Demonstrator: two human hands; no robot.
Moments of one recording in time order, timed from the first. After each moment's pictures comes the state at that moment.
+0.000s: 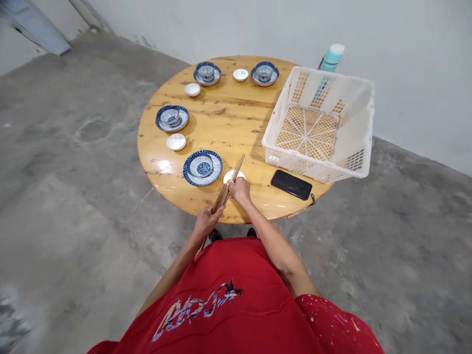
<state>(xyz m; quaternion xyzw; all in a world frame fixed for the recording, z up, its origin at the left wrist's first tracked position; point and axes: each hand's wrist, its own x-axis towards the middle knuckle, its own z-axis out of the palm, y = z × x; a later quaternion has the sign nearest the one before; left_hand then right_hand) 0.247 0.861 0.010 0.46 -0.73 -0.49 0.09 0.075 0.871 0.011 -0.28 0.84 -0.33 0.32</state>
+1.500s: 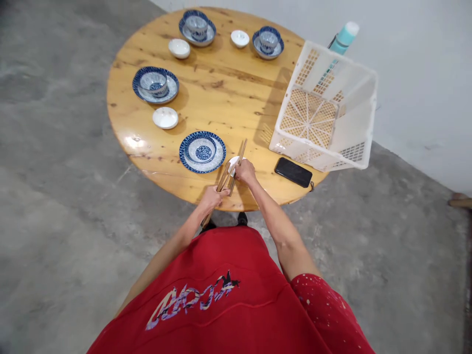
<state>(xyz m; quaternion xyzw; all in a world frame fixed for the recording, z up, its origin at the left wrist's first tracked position) 0.238 0.813 -0.051 0.44 -0.58 -0.68 0.05 0.062 0.835 -0.011 -0.28 0.89 -0.17 0.30</state>
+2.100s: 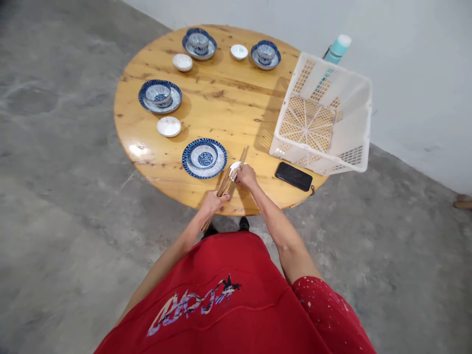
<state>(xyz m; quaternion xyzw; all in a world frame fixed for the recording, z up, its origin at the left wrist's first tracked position) 0.243 0.808 -0.049 0.44 -0.60 -0.67 0.05 0.059 0.834 -0.020 -0.24 0.89 -0.22 0.33</state>
